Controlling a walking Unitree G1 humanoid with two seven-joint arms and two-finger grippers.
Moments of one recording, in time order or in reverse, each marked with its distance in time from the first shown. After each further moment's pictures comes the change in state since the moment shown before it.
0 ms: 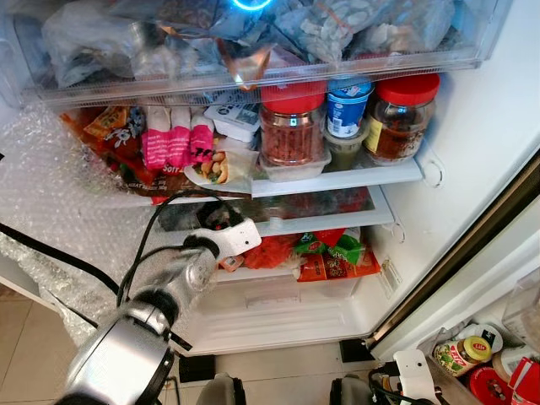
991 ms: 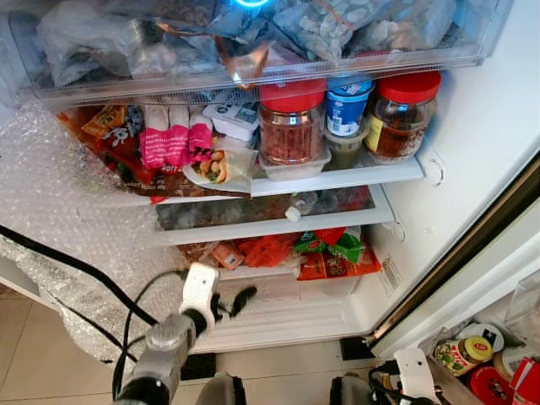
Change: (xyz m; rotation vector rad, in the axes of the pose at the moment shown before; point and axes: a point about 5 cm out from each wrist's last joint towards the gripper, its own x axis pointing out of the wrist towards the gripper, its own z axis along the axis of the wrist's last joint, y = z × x) left arm -0.062 -0.054 -0.050 -0.948 0.097 -0.165; right arm 0.000 0.000 0.001 0.003 -0.007 -0.002
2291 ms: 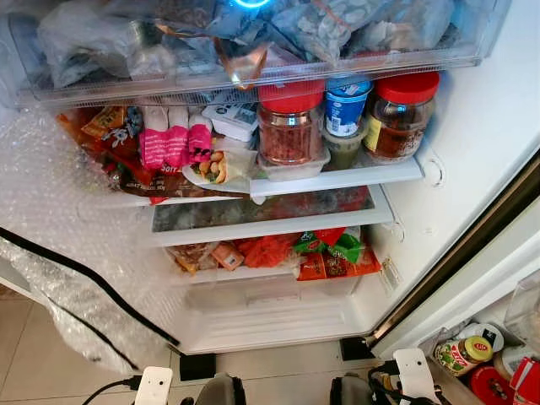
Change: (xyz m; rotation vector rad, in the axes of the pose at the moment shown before) left arm -0.112 0.010 -0.142 -0.064 0.601 0.414; right arm 0.000 0.000 0.000 -0.008 0.002 0.000
